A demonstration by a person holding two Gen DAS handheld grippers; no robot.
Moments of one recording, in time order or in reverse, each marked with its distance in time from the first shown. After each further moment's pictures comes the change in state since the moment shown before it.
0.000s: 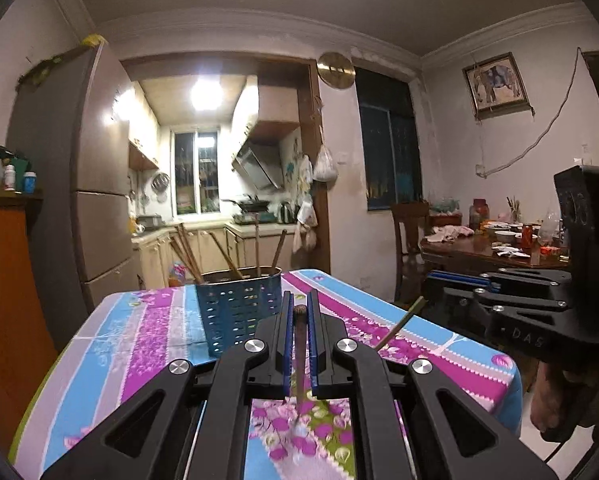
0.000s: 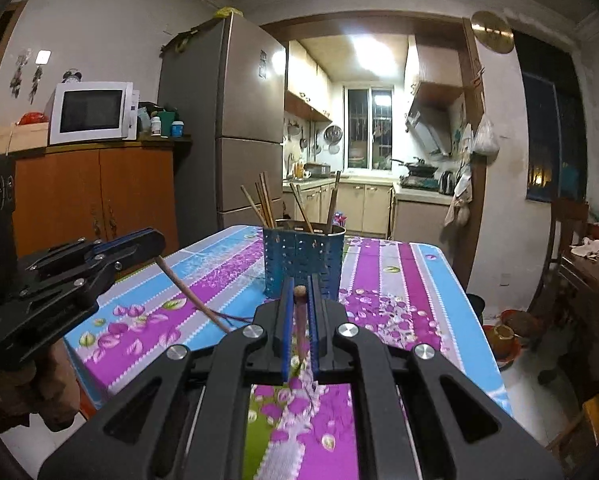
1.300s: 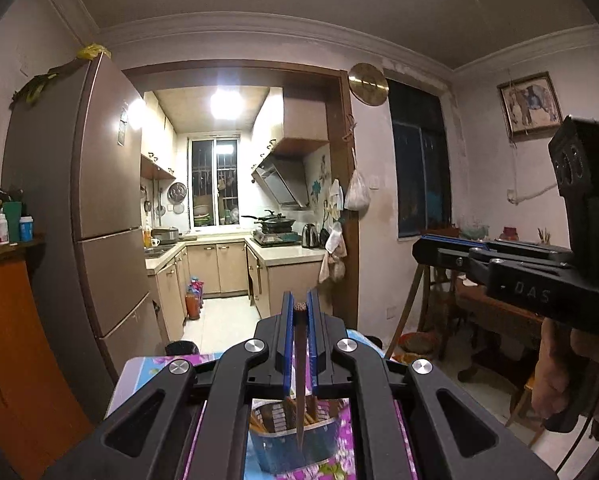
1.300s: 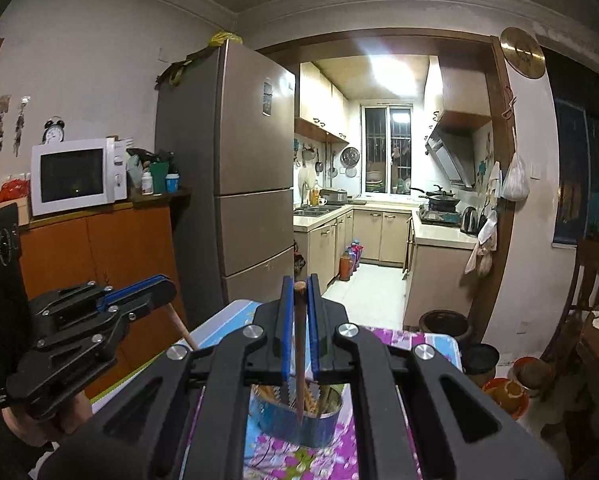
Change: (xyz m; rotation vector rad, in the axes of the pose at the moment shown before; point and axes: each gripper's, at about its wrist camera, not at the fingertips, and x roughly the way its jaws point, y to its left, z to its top) left arm 0.106 0.089 0.199 -0.029 -0.020 0.070; right arm 0.093 -0.040 0.229 -0.012 -0.048 0.064
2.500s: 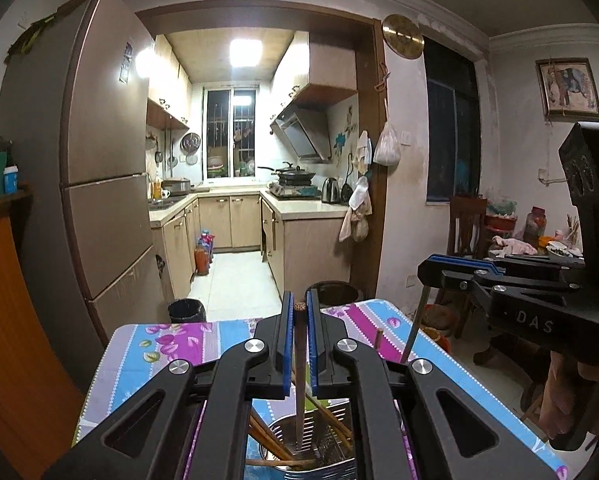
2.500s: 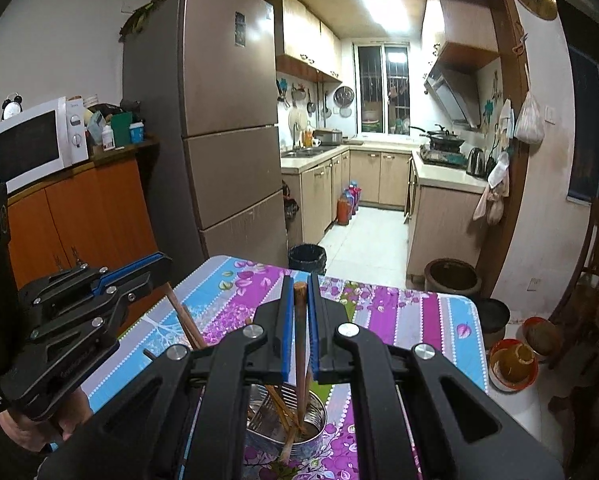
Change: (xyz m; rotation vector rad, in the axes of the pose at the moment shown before) left arm 0.147 0.052 -0.039 -0.056 0.181 0.050; right arm 0.144 -0.038 -0.040 0.056 0.228 0.003
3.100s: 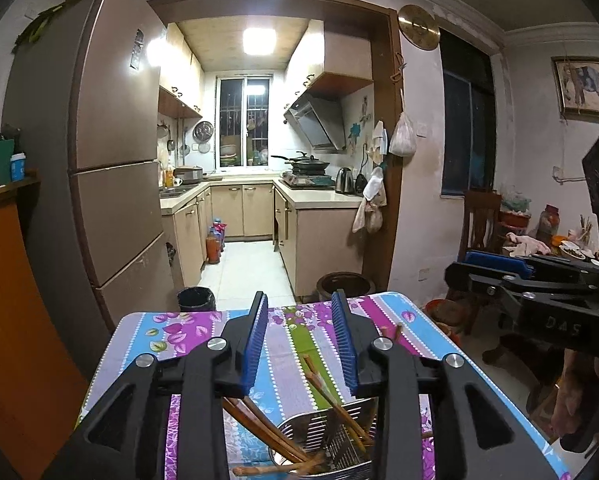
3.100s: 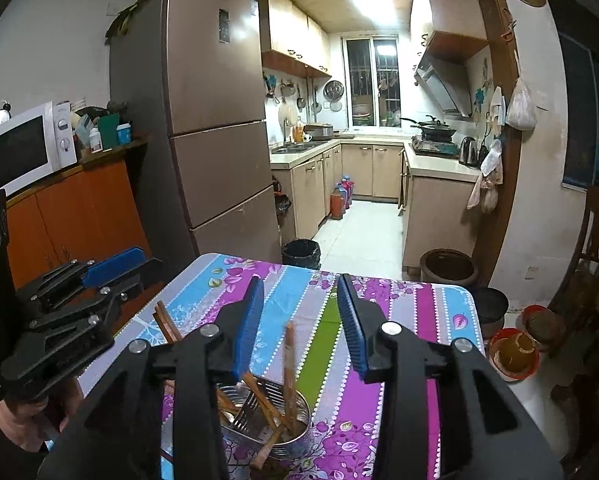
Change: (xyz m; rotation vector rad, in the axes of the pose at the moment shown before) left arm 0.015 0.010 -0.008 -0.023 0.031 0.050; right arm 0.007 -0.015 -0.007 0.042 0.004 -0.022
